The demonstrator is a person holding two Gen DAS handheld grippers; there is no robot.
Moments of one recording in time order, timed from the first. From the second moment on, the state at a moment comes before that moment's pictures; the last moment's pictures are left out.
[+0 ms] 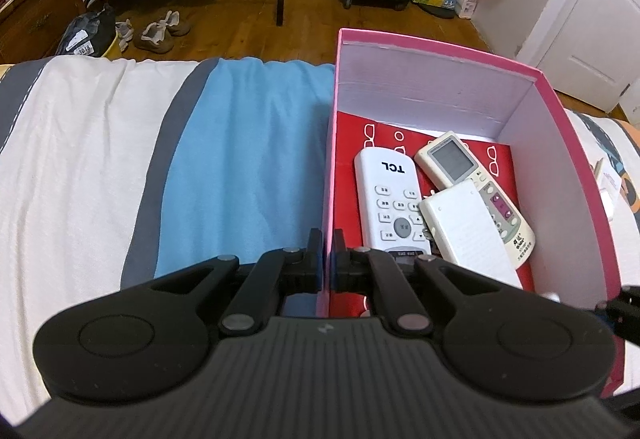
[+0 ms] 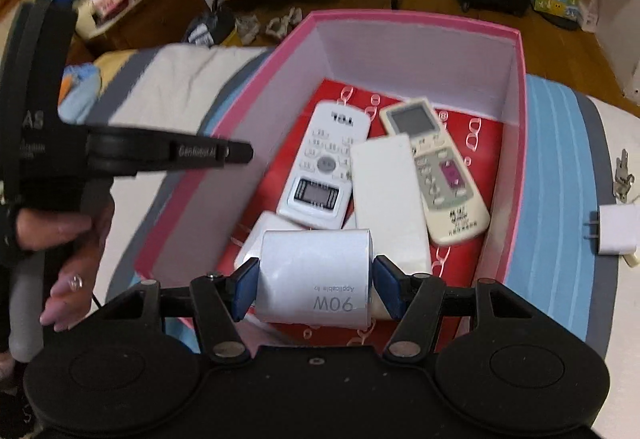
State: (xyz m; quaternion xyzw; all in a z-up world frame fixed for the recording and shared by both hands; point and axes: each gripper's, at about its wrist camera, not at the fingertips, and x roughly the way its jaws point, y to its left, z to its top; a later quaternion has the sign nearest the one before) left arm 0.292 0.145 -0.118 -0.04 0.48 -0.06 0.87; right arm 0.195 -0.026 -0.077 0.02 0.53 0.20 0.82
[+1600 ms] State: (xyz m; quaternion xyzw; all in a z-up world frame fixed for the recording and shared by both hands) left arm 0.293 0.138 -0.115 -0.02 0.49 -0.05 0.87; right arm 0.228 -0.215 -0.120 -0.13 0.39 0.13 0.90
